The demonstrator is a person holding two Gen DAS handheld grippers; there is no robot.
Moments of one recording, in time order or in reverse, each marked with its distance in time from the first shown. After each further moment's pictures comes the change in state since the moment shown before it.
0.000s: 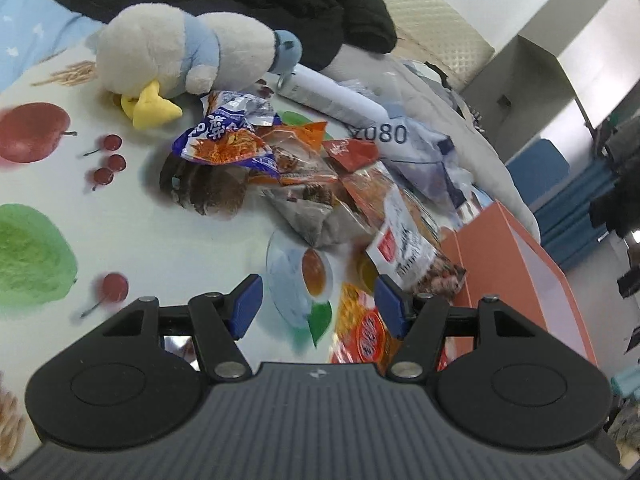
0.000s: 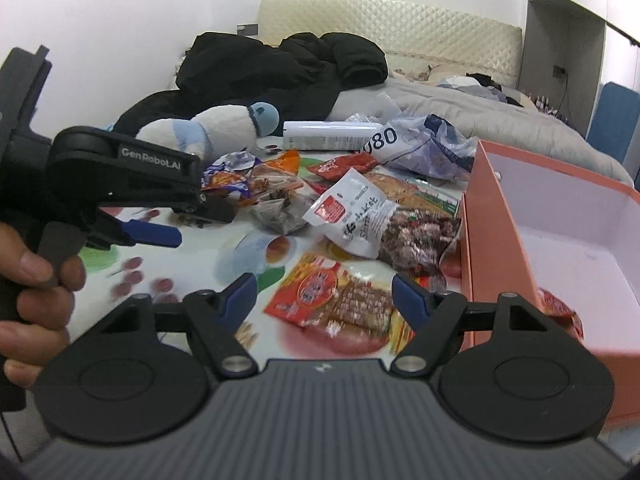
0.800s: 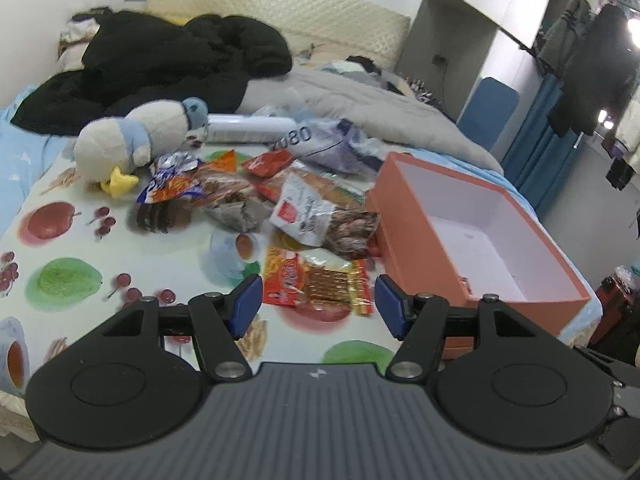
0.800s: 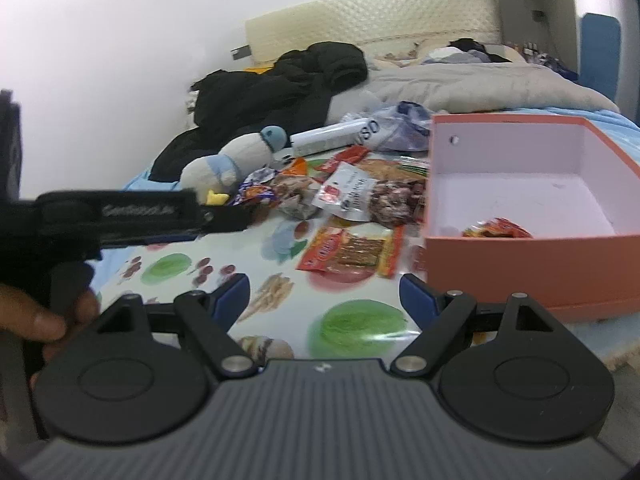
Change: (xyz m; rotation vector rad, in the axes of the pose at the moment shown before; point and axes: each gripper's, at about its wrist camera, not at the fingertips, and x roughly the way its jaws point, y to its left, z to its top) left arm -0.143 -0.114 -0.077 0.363 -0.047 0.014; right arm -0.136 -0.048 -0.016 0.230 0.021 0.138
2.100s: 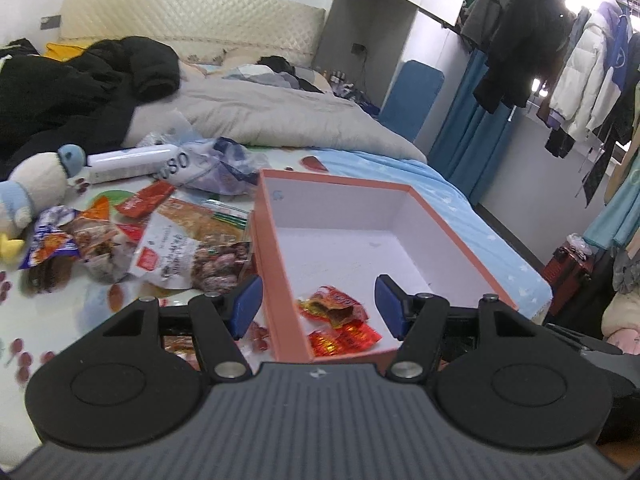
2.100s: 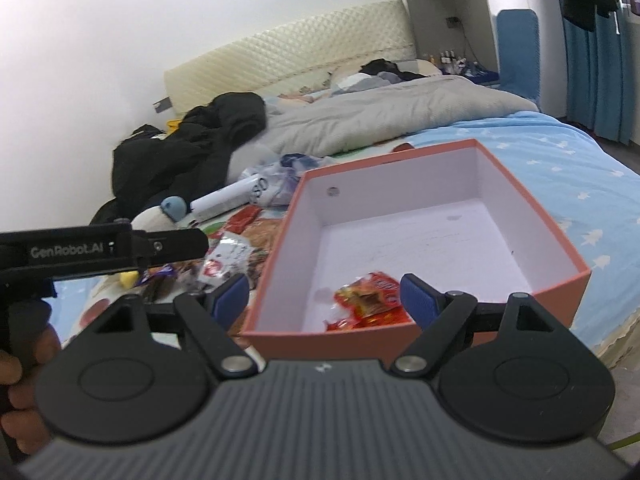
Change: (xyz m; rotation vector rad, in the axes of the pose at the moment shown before) left arm 0.027 -0.133 0.035 0.153 -0.005 -0.166; right arm -0.024 -0.120 0.046 0.156 -0.095 -0.165
